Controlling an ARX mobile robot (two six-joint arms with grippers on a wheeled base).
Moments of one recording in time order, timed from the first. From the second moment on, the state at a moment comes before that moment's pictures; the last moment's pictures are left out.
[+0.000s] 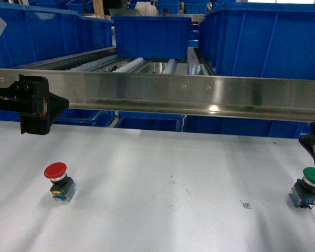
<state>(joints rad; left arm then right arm) -0.05 1.55 0.64 0.49 0.18 0.04 0.01 1.69 0.69 0.46 -0.07 -0.15</state>
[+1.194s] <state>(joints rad) -0.05 1.55 0.64 0.49 0.18 0.04 0.02 2.09 1.02 0.23 0.03 -0.09</state>
